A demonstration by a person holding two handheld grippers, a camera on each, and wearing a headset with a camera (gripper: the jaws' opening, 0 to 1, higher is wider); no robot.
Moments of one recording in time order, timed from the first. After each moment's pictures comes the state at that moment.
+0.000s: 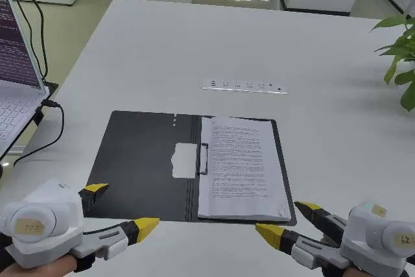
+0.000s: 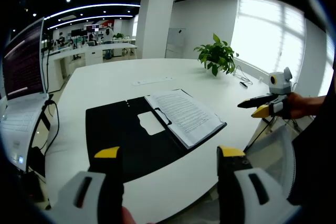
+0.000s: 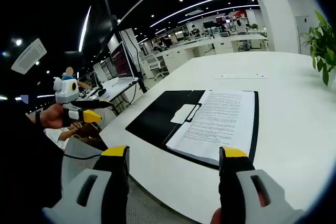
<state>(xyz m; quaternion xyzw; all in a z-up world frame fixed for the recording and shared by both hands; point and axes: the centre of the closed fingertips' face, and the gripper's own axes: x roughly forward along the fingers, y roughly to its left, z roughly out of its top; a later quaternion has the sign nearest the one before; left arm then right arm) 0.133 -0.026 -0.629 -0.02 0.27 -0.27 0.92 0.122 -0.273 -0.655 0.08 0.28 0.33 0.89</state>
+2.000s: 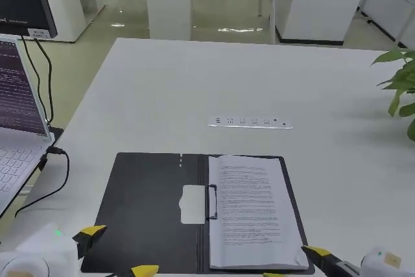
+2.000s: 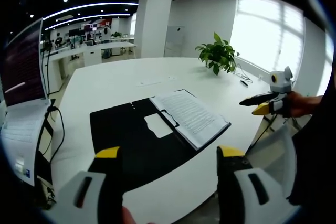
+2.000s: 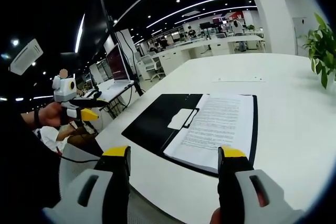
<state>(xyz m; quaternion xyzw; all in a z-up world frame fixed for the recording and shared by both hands) 0.150 -0.013 -0.626 0.00 0.28 -0.29 0.91 0.133 -0.263 -0.648 0.08 0.28 0.32 0.90</state>
